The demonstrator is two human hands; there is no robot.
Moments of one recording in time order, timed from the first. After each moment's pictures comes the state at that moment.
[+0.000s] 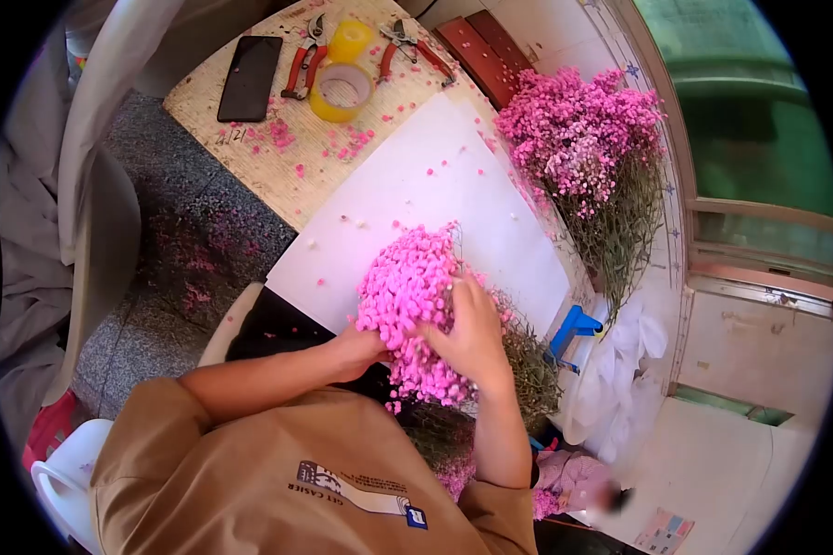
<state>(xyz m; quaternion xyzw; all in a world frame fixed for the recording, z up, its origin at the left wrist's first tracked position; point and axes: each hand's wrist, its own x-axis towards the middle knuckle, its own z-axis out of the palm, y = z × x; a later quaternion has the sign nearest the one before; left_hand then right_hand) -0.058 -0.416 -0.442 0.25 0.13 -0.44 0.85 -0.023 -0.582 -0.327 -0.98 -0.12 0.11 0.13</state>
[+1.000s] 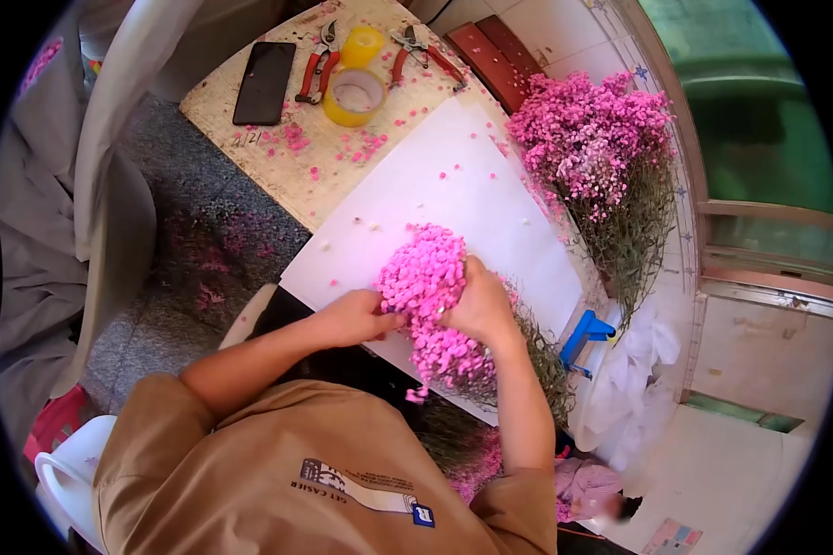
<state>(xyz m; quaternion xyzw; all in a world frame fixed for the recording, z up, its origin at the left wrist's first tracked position) -0.015 -0.376 -0.462 0.65 -0.12 -0.44 0.61 0.020 -0.586 -0.350 -0.96 -0.01 0.20 0.17</state>
